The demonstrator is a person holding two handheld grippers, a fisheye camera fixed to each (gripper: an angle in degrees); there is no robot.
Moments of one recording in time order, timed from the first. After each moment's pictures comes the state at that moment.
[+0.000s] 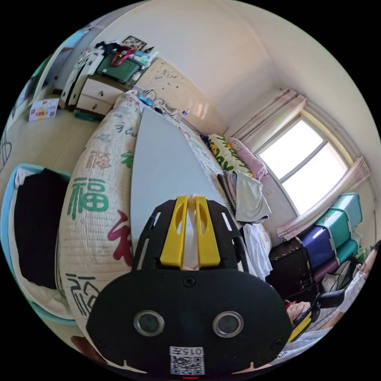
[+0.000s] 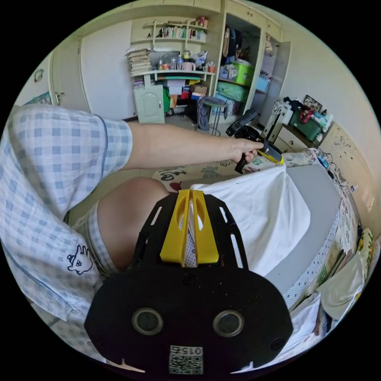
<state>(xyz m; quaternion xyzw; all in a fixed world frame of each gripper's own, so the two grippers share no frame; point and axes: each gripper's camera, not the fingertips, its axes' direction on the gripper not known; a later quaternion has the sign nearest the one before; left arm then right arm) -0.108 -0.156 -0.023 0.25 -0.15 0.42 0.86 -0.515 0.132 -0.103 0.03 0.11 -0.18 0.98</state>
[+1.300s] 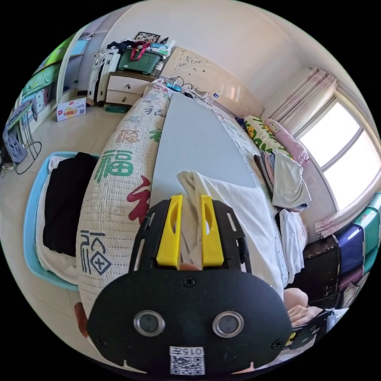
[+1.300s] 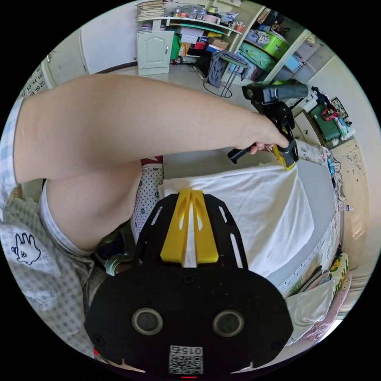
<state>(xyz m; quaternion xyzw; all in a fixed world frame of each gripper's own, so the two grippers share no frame) -0.031 -0.119 -0.021 0.27 -0.33 0.37 0.83 -0.574 -0.044 -0.341 -0.10 0.17 -0.23 0.95</state>
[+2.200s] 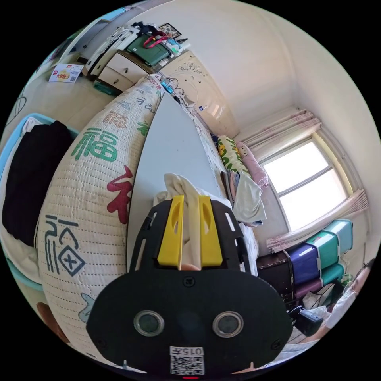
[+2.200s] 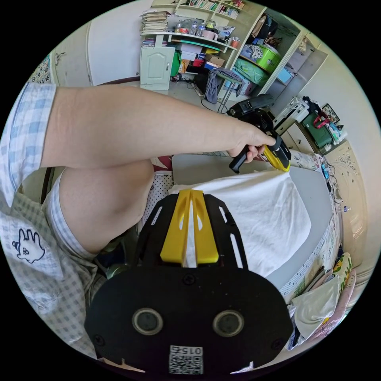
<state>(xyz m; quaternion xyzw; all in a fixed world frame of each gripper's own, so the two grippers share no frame) -0.062 -0.125 -0.098 0.24 -0.16 0.36 0.89 -0.590 0.026 -0.437 -0.05 0.17 -0.23 0.96</state>
